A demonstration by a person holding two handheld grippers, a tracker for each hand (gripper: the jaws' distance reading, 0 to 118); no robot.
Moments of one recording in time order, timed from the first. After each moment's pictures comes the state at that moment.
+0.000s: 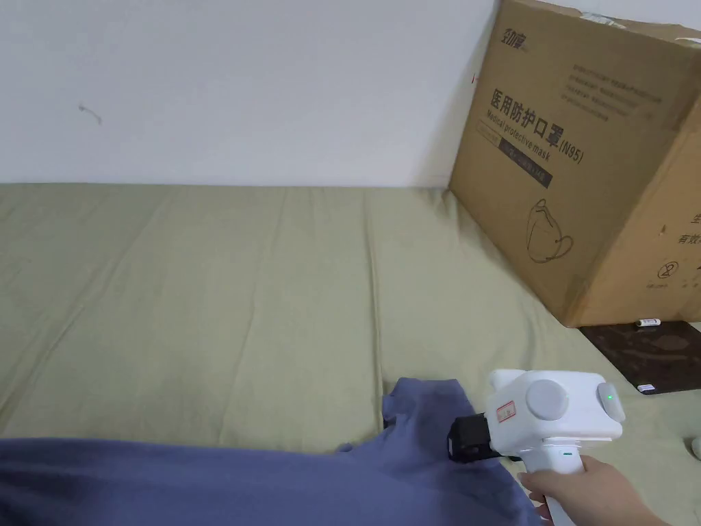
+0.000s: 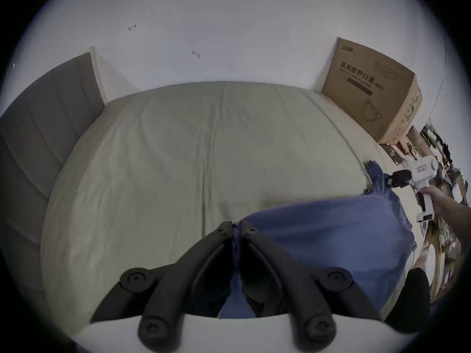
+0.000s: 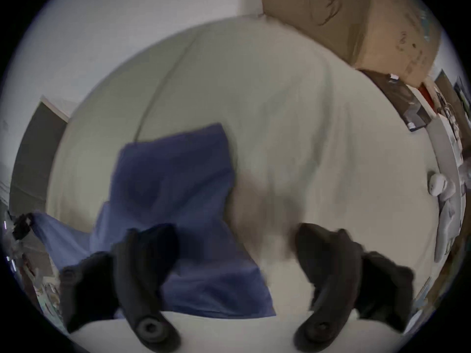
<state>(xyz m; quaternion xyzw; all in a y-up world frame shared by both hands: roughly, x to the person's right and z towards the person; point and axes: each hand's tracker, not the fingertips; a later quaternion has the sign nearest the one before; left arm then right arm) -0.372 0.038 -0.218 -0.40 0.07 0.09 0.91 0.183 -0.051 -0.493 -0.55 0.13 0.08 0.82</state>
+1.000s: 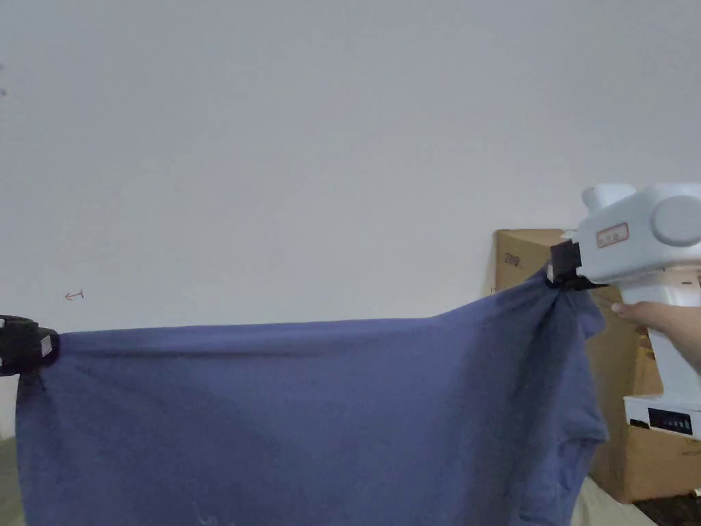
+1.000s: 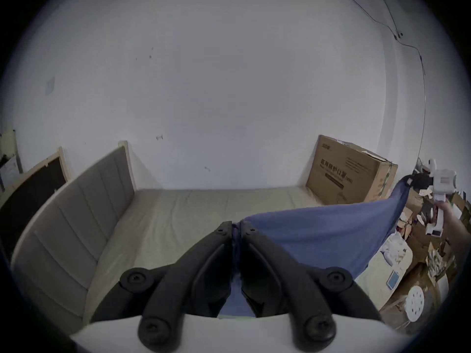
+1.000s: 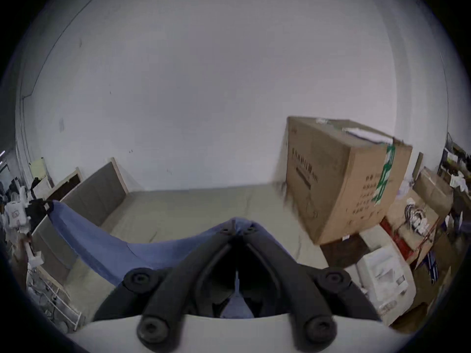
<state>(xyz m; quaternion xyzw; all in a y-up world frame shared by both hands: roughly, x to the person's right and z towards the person) -0.366 0.377 -0.138 -0.16 0.10 0.06 0.98 0.203 0.424 -0.370 -0.18 0.20 0.00 0.96</state>
